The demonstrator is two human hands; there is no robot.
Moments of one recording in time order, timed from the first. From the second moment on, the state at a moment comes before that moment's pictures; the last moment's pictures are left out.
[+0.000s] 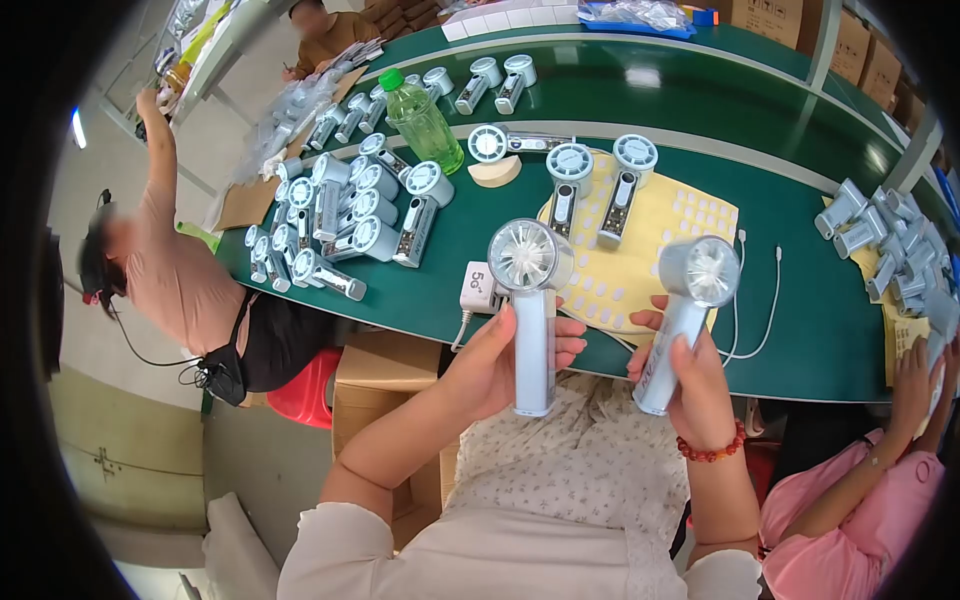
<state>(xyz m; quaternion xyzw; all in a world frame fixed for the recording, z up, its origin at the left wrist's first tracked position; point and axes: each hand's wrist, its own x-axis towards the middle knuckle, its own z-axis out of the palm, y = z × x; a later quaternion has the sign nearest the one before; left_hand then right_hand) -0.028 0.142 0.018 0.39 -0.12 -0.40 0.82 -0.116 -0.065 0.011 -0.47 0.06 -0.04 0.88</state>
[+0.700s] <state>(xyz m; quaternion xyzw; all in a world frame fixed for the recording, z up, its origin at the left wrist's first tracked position) -0.031 0.150 0.014 0.38 -0.07 -0.39 0.83 -0.117 -0.048 0.016 -0.49 0.11 -0.03 0.86</state>
